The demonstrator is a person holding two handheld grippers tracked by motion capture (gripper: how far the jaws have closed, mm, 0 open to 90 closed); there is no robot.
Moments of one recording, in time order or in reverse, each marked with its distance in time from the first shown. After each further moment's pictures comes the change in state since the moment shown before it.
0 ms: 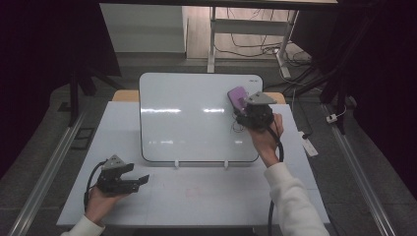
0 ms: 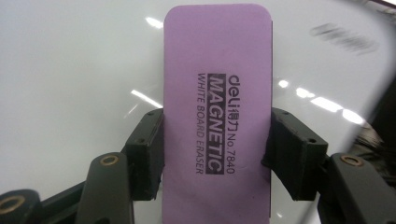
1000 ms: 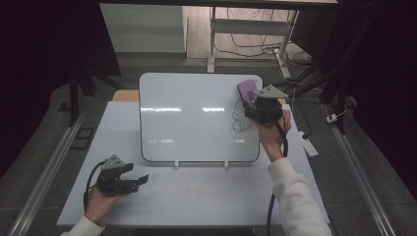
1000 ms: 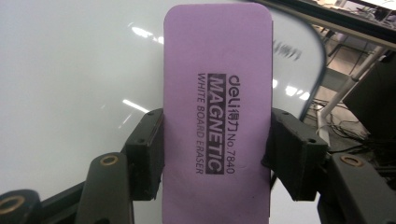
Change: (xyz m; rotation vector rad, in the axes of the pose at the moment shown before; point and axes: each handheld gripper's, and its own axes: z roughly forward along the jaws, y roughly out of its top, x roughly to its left) left arm 0.001 0.000 -0.001 -0.005 0.002 0.002; right arm -0.027 0.006 -0.004 -0.031 -0.059 0.072
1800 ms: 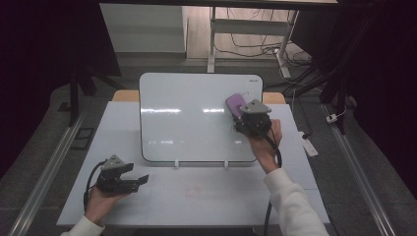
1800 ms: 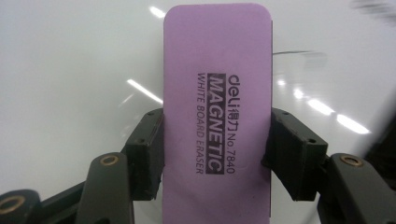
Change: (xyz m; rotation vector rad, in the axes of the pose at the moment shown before) left arm 0.000 0.000 0.000 0.001 0.000 -0.001; right arm 0.037 -0.021 -0.002 0.048 0.036 -0.135
